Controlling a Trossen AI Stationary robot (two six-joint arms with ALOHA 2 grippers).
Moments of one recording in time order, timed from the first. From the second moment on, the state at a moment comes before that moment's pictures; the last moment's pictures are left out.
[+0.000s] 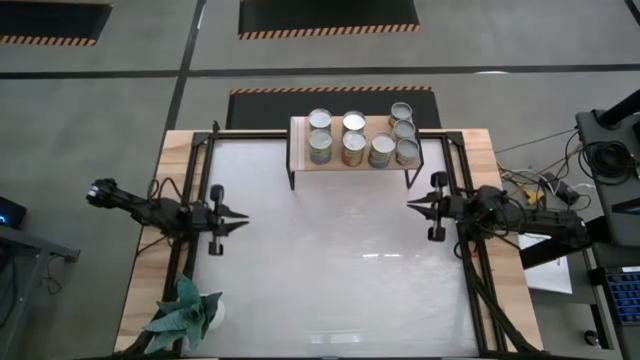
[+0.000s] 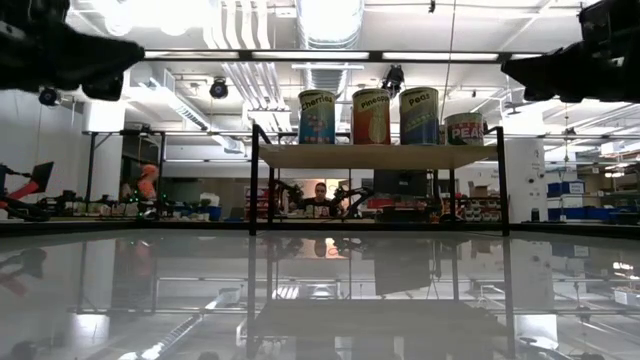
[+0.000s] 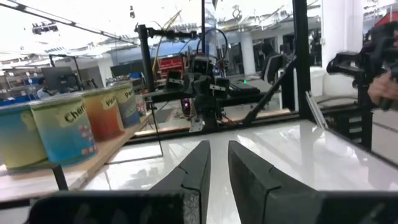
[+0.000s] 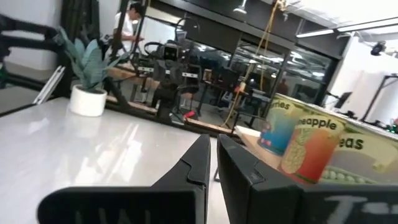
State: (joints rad) left arm -0.36 0.04 0.02 0.17 -0.38 0.20; right arm -0.13 0.06 0.01 0.17 -0.11 -0.31
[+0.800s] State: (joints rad) left arm -0.36 0.03 0.02 0.16 -0.49 0.17; right arm -0.13 0.06 0.01 0.11 -0.10 -0.02
